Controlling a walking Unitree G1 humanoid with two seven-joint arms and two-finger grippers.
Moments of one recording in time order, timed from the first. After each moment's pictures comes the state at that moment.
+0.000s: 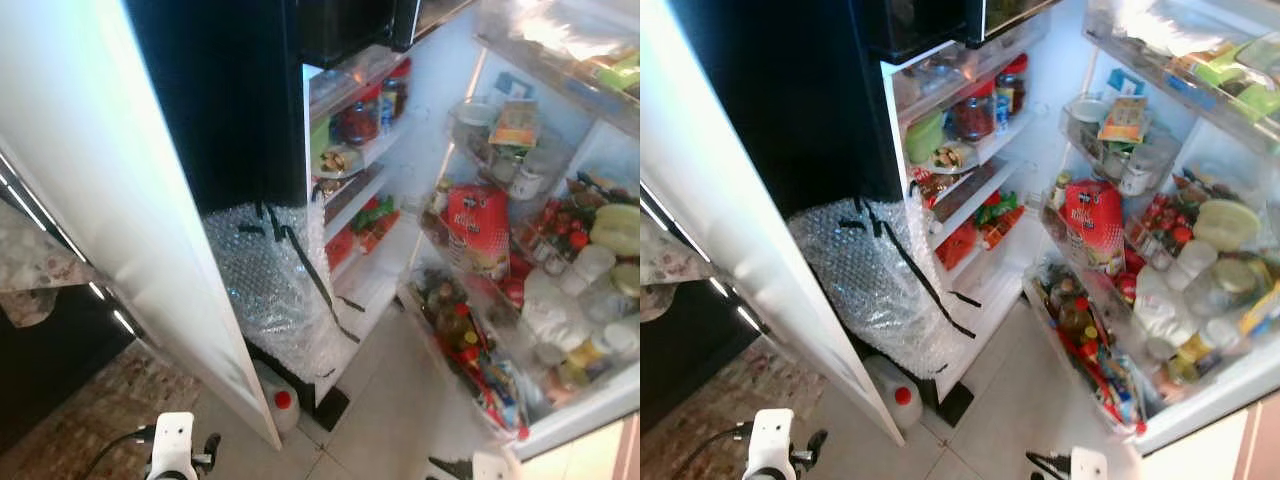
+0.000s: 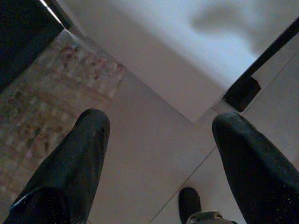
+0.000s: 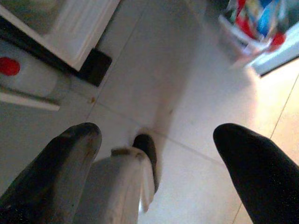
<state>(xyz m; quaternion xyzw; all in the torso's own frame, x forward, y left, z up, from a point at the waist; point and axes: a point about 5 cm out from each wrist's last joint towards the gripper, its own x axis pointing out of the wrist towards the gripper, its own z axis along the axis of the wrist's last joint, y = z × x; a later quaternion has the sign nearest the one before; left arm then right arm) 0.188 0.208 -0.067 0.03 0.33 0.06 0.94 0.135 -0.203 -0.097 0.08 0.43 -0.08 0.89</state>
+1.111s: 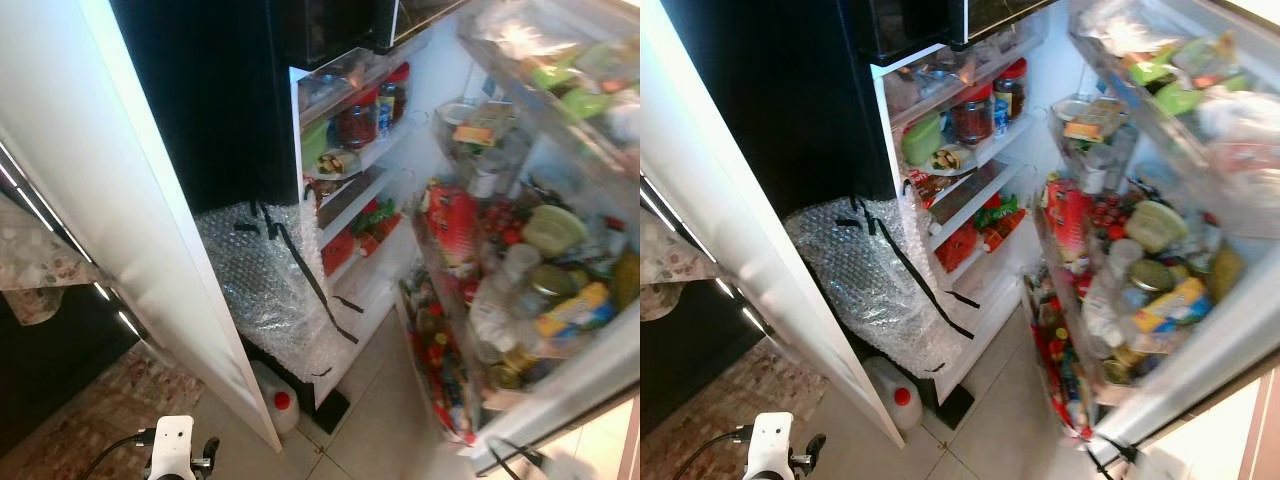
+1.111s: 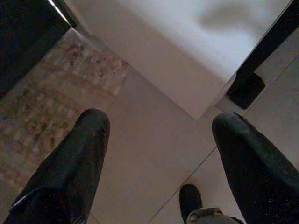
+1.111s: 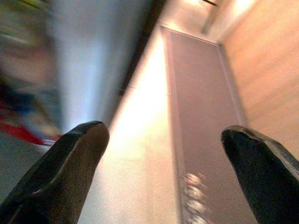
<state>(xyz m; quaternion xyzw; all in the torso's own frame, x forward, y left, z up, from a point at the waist) 0.184 0.210 -0.070 0.04 0.34 0.06 0.94 0.119 -0.266 -0.060 -0.07 0.29 -0.41 0.86</state>
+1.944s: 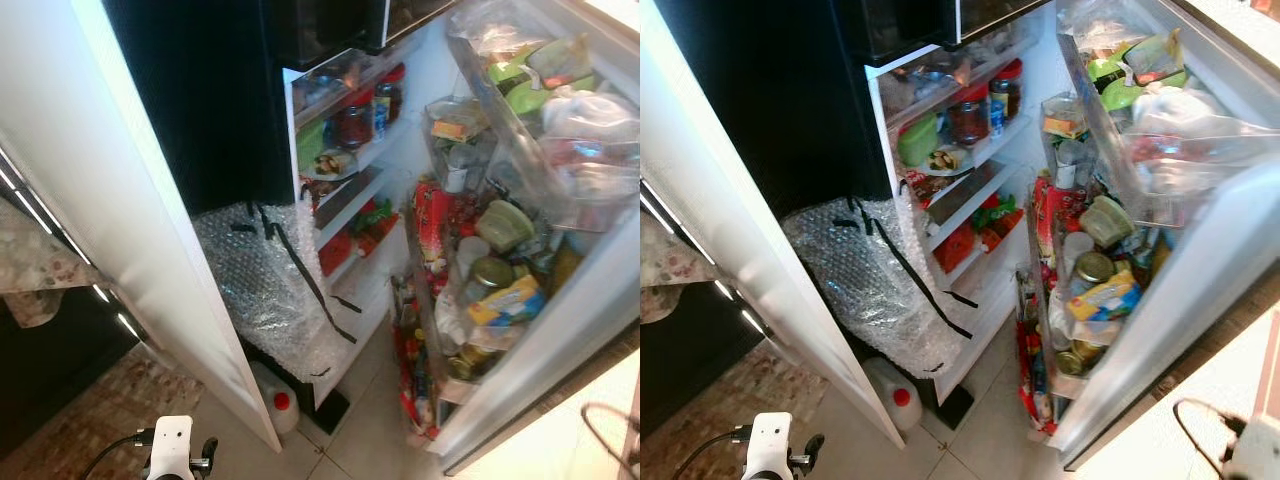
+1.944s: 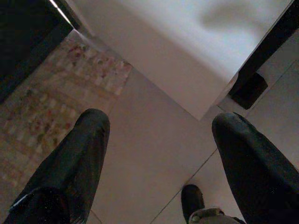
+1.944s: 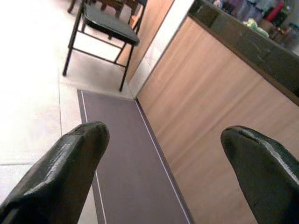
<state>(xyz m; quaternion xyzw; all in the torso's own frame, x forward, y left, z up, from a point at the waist) 0.184 0.211 -0.069 0.04 0.34 0.06 0.94 0.147 -0.349 0.009 -0.17 0.16 -0.54 0.81</state>
